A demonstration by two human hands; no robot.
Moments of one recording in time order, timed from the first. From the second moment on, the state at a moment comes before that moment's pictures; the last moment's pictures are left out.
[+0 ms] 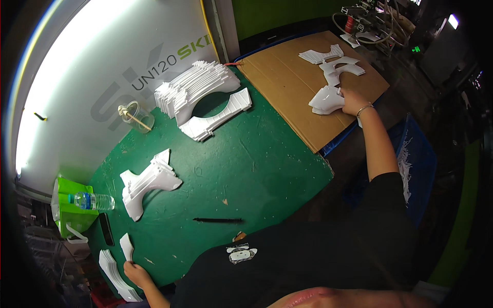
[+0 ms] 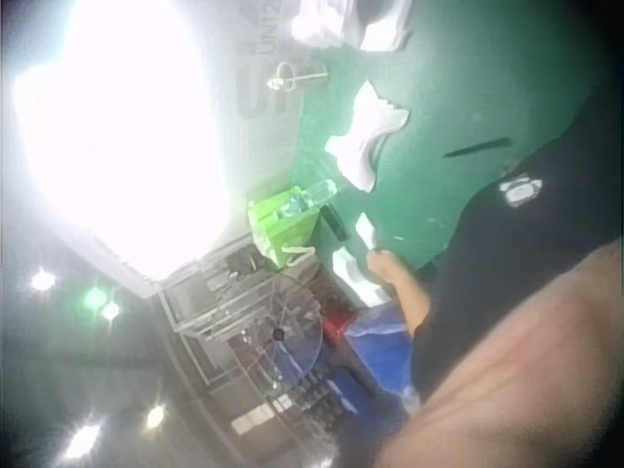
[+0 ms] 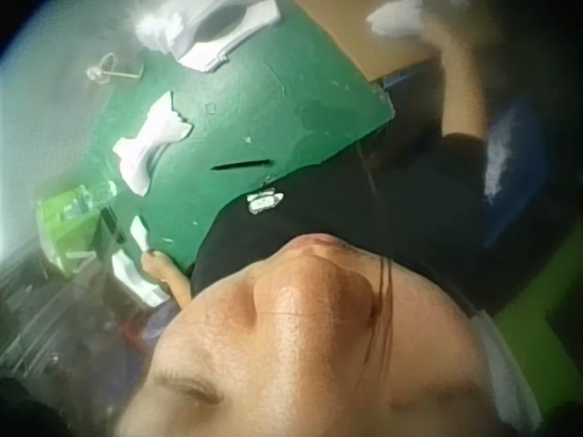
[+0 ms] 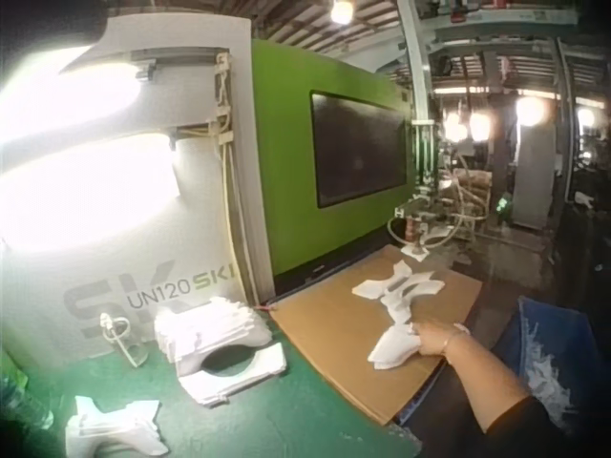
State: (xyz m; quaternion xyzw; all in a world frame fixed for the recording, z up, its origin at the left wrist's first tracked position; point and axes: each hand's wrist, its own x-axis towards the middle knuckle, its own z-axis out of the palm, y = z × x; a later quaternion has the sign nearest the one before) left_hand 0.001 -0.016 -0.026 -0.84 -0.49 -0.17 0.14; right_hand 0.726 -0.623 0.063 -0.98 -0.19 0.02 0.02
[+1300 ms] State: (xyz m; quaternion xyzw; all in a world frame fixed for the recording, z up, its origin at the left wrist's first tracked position) left_hand 0.005 -0.027 -0.022 -0.85 -0.45 -0.24 0.14; right_hand 0.394 -0.196 0.099 -0.73 -0.64 -0.02 0.23
